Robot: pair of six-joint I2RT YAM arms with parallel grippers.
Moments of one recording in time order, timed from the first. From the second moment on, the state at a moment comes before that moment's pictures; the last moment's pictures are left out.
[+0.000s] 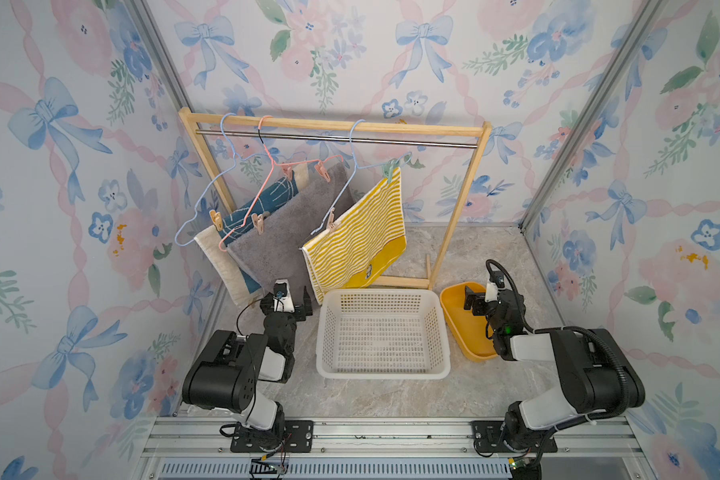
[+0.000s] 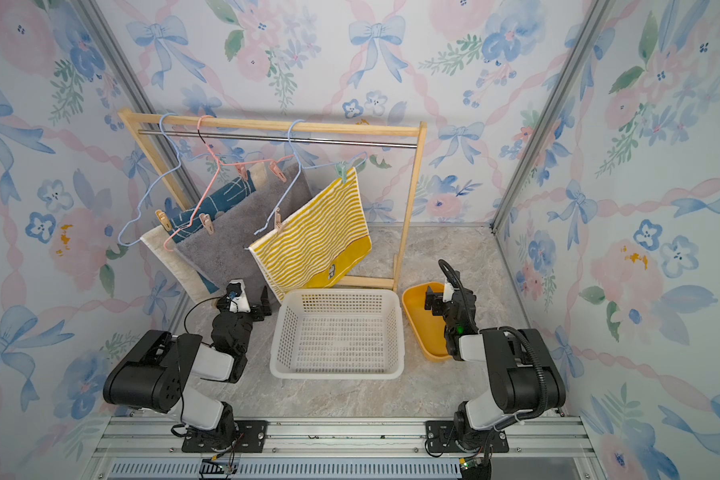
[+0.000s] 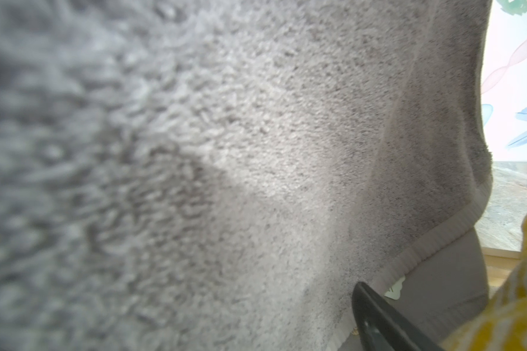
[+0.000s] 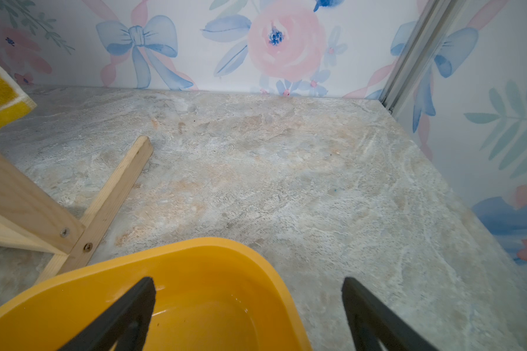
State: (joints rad) left arm -0.12 1.55 0.17 1.29 -0.21 0.02; right arm 0.05 1.54 0.38 0.82 0.06 -0.03
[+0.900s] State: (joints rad) left arm -0.39 1.11 0.38 0.79 -0.51 0.05; right arm 0.23 1.14 0.66 0.25 0.31 -0.03
